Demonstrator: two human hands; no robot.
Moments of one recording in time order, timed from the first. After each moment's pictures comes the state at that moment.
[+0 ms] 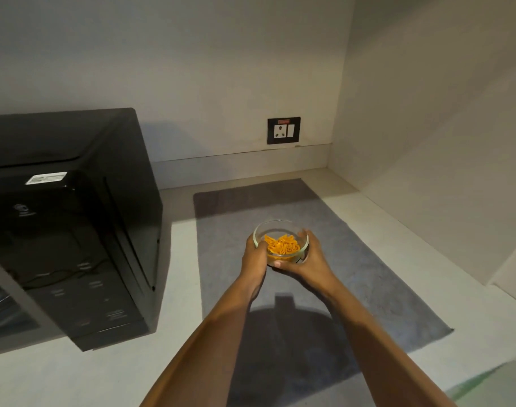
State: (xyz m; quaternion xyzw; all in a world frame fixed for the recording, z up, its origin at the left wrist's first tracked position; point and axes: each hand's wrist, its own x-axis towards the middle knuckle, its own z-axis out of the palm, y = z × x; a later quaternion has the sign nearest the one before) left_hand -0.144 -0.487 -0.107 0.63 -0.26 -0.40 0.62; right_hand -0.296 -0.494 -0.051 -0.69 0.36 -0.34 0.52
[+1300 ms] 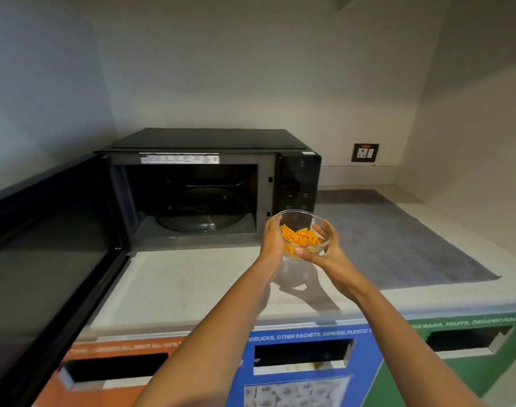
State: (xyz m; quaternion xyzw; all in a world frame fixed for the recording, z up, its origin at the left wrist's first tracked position) left_hand -0.109 -0.067 0.060 0.58 -0.22 -0.35 0.70; right_hand -0.227 -0.118 0.046 -0.72 0.24 -0.31 0.58
